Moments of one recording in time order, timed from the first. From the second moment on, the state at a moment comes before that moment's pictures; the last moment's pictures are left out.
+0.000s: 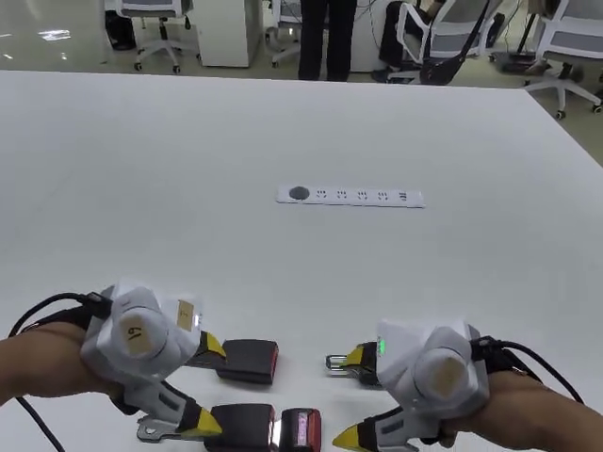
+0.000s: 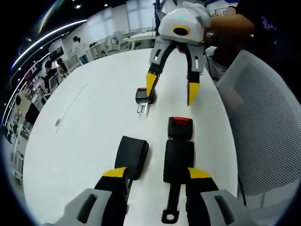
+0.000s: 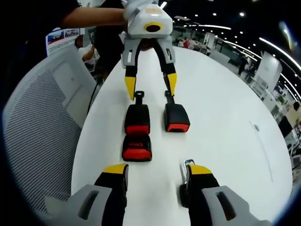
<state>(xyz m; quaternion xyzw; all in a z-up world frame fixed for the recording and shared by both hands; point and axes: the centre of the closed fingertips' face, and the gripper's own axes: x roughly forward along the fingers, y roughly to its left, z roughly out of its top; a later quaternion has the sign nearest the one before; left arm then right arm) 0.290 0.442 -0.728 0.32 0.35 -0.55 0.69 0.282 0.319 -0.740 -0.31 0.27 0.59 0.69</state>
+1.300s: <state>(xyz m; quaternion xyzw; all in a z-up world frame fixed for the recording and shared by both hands) 0.343 0.437 -0.771 0.36 0.38 -0.56 0.64 0.343 0.263 -0.776 -0.34 0.30 0.57 0.68</state>
